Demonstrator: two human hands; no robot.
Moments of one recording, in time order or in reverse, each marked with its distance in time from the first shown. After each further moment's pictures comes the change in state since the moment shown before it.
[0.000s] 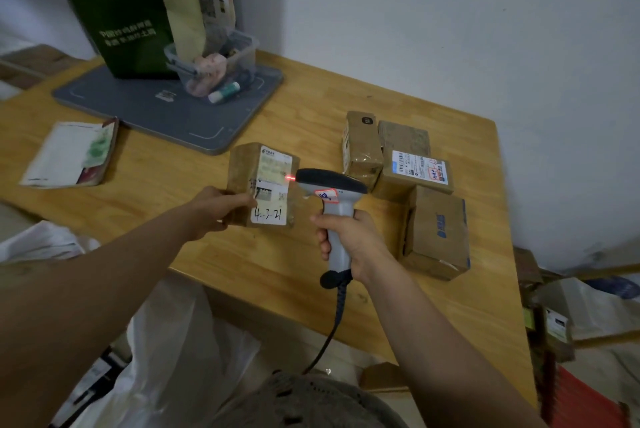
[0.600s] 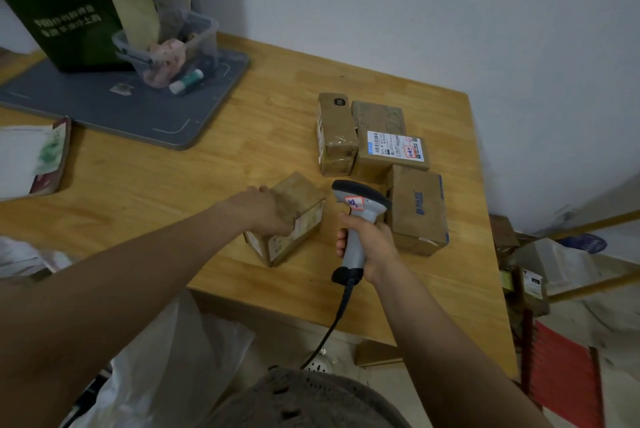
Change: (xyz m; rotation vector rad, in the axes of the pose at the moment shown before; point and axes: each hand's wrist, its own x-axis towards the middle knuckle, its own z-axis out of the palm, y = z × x) left_hand 0.009 0.034 0.092 1.174 -0.087 0.167; right_hand 0.013 0.034 -0.058 0.232 0.286 0.132
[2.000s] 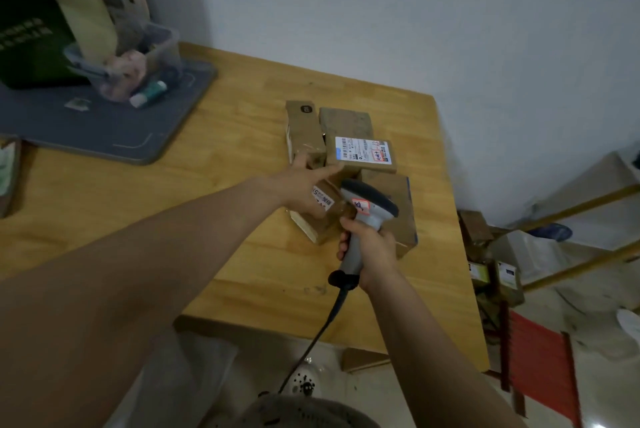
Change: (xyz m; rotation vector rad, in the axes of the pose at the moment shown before) left_hand 0.034 0.103 -0.035 0.028 0.070 0.508; right_hand -0.011 -0.019 -0.037 0.142 0.168 -0.085
